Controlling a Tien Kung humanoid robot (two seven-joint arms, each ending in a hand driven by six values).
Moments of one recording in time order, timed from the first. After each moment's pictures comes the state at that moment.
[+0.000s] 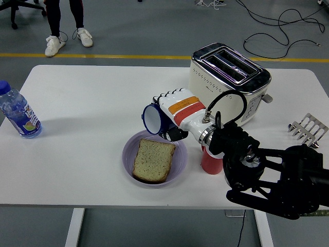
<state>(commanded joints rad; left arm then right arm) -0.04 0.03 -0.54 -0.18 0.61 0.06 0.13 0.94 -0.25 0.25 1.51 -1.84 -0.36 -0.50</state>
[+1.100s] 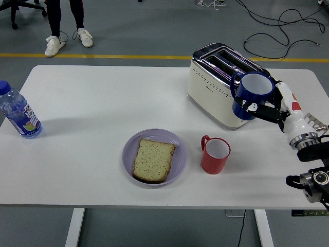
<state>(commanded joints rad) -0.02 0.04 -0.58 -0.18 0.66 0.05 0.13 0.29 -0.43 1.00 1.60 -1.11 -0.51 -0.03</state>
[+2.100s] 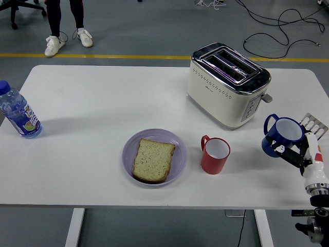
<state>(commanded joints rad) -0.02 0.04 -0.56 -0.18 0.66 0.05 0.13 0.08 -0.29 1.09 1.21 -1.01 -0.46 0.41</state>
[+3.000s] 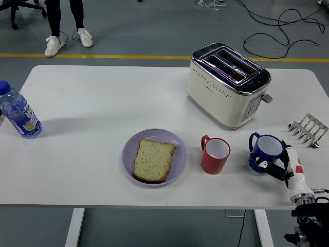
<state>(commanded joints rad) -0.04 0.04 -0.57 -0.18 0.66 0.05 0.13 0.14 -0.24 0.98 1.03 -1.03 -0.46 0.44</state>
